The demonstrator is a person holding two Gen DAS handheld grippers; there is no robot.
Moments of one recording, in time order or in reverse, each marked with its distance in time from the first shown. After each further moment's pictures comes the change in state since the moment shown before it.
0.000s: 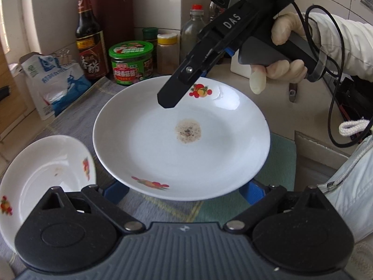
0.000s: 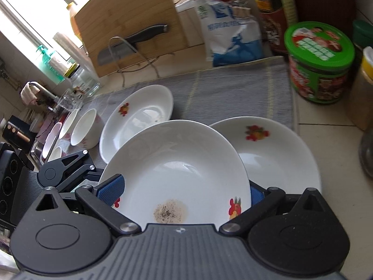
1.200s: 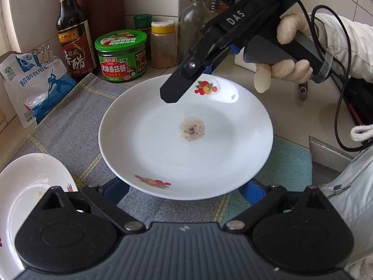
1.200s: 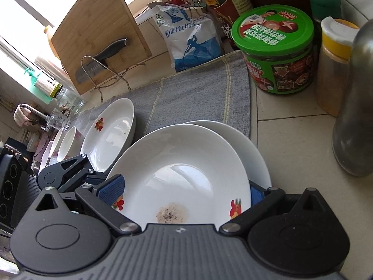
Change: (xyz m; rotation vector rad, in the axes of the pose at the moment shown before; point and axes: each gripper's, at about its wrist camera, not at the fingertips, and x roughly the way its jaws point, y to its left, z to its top) left arm 0.043 0.011 0.026 0.021 0.067 -0.031; right arm -0.002 -0.054 -0.001 0.094 -0.034 0.000
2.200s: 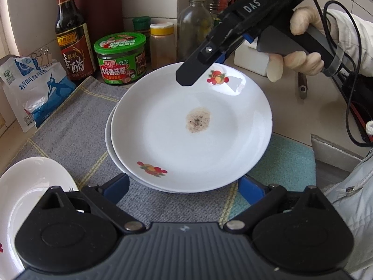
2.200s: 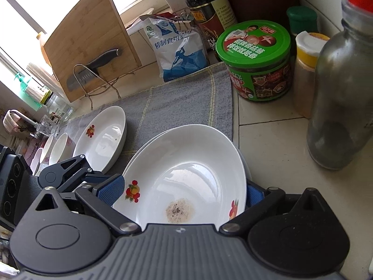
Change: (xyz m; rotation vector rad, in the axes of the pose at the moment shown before) left arm 0.000 0.004 -0.006 0.031 -0.028 -0.006; right arm -0.022 0.007 -0.007 -0.004 -0.059 -0.089
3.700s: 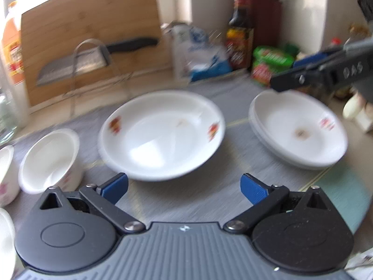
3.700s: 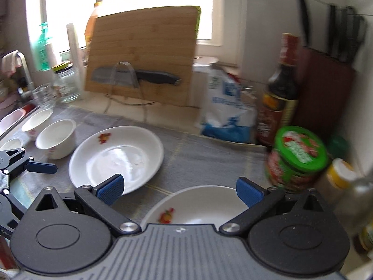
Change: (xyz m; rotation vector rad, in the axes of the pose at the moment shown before) left arm -0.088 -0.002 -0.062 -0.536 -0.034 0.587; right arm 0.025 0.130 -0.010 -0.499 -0.216 -0.176
